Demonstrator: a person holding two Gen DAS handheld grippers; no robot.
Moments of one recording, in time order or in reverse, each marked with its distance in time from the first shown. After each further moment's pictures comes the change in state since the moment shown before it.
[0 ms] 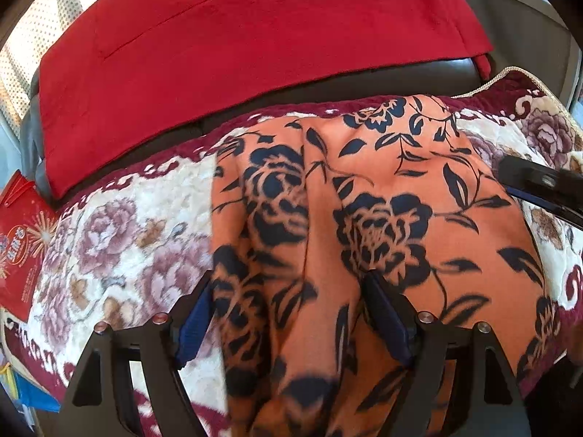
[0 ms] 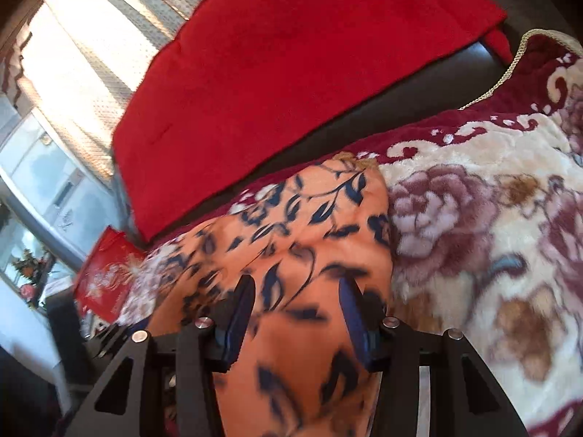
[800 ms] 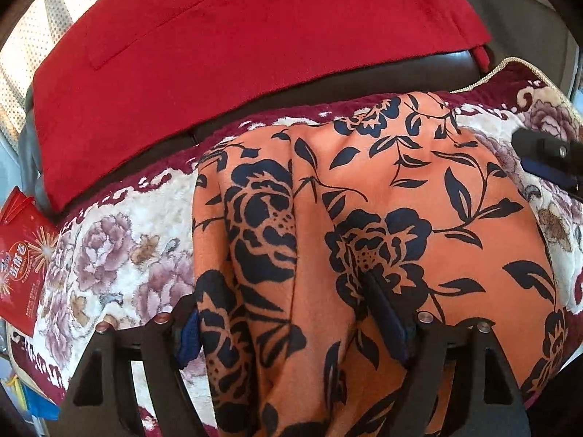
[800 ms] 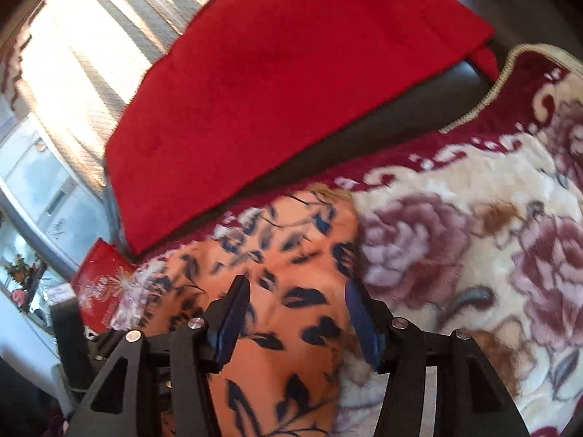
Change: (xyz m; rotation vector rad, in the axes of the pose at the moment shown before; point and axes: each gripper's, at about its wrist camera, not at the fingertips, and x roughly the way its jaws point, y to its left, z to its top) left arm 0.004 -0.025 0.012 0.031 -0.015 0.019; right arm -0.004 -0.027 0.027 -0.008 -0.068 -0.039
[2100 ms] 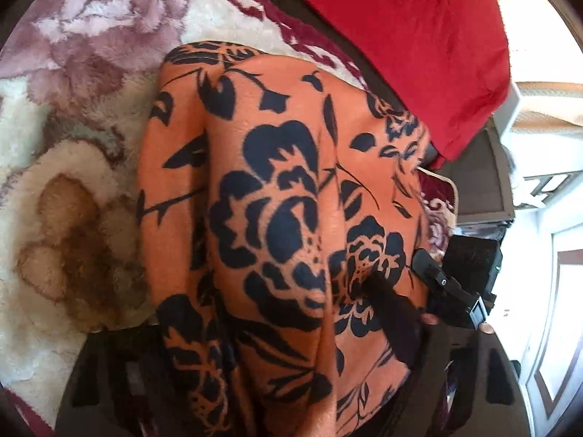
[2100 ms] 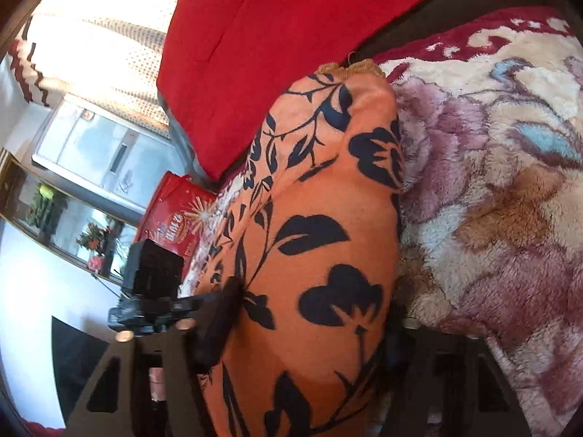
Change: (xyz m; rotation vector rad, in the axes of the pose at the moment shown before) left arm 0.111 0.264 -0.072 -0.638 0.335 -0.833; right arm 0.147 0.108 -0.060 0.103 0.364 0.390
